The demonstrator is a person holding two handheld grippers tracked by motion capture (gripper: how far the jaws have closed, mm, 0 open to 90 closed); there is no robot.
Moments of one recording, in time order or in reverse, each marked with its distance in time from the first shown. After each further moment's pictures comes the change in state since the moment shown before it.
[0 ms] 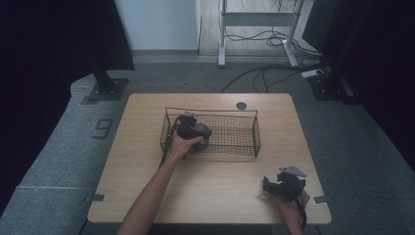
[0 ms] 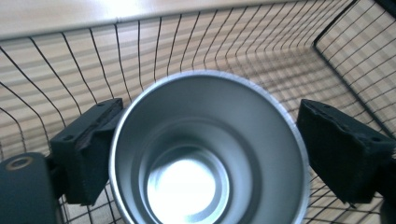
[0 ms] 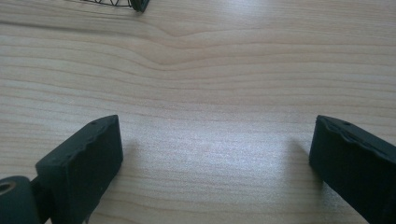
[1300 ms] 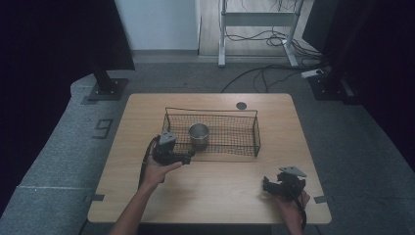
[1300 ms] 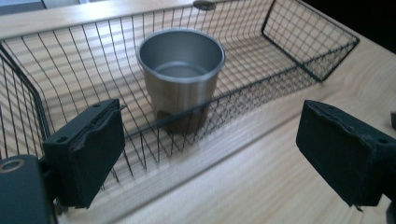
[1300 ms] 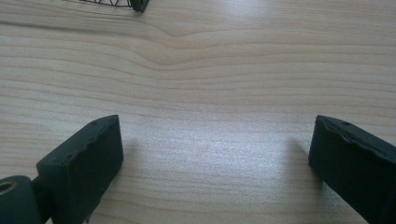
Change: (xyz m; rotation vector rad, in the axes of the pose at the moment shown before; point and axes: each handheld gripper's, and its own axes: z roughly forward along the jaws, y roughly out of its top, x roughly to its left) left arm -0.009 -0.075 -0.111 -0.123 -0.021 0.136; right arm 0.000 0.000 0.000 0.001 -0.001 0.003
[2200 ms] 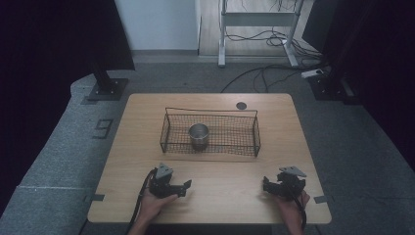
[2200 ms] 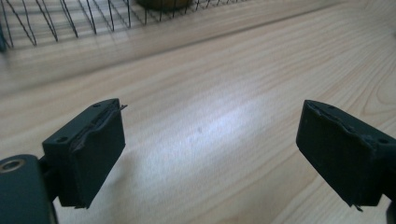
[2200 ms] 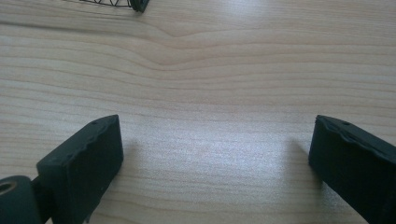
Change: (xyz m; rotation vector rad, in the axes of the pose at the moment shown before) left arm -0.016 -0.099 -0.004 0.083 -0.014 -0.055; right arm 0.000 0.000 0.000 0.000 0.000 0.000
